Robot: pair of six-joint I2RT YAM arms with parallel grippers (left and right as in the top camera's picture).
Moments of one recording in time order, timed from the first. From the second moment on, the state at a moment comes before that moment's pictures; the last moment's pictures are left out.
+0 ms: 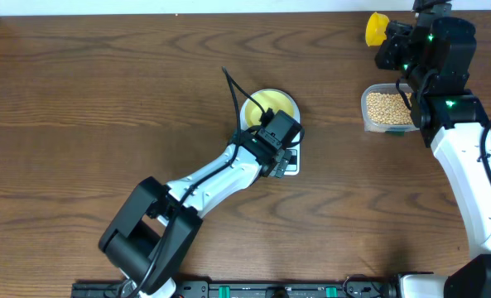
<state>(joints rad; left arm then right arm) -0.72 1.82 1.12 -0.53 -0.29 -0.25 0.05 1.51 1.27 -0.13 -0.08 0.25</state>
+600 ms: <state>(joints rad) -0.72 1.84 1.12 -0.51 -0.31 -0.25 0.05 1.51 1.27 -0.14 -0.08 0.25</state>
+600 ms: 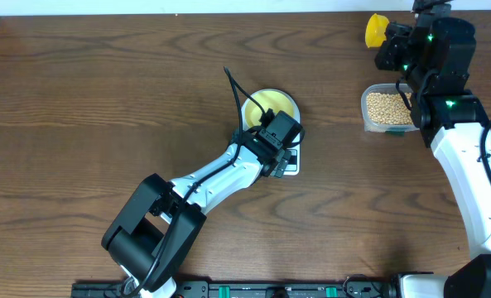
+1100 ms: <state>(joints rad) -0.72 1.84 1.12 -0.50 -0.32 -0.25 0.05 1.51 1.27 -0.14 -0.08 0.25</state>
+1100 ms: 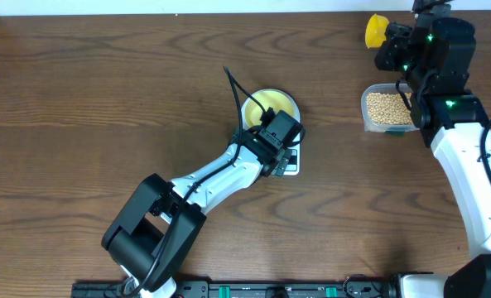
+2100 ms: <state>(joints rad) -0.72 1.84 1.12 -0.50 -0.32 -0.25 0.05 1.51 1.27 -0.15 -0.08 0.25</state>
